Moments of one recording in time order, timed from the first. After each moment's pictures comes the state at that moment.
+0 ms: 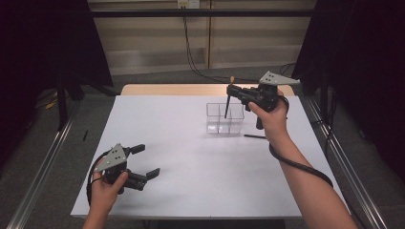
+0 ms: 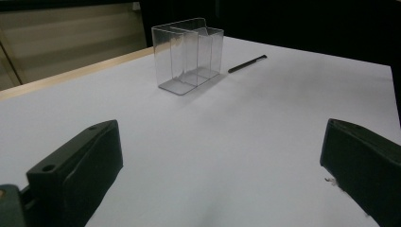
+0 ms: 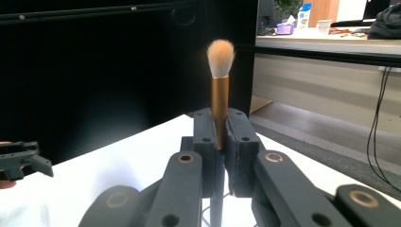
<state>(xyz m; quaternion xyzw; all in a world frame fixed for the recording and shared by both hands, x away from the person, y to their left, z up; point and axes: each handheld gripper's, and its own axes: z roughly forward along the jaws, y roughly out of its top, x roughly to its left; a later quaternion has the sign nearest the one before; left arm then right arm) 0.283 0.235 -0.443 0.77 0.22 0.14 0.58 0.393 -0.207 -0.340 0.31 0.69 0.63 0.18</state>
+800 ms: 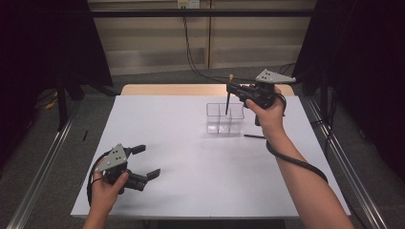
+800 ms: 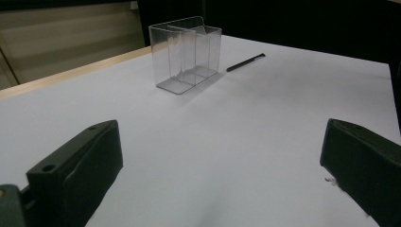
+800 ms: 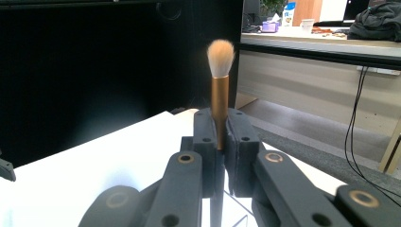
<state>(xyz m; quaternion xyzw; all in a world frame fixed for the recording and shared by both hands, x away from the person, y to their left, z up) 0.282 0.234 -0.444 0.78 0.21 0.14 0.58 0.407 -0.203 -0.346 0.32 0.70 0.61 0.21</state>
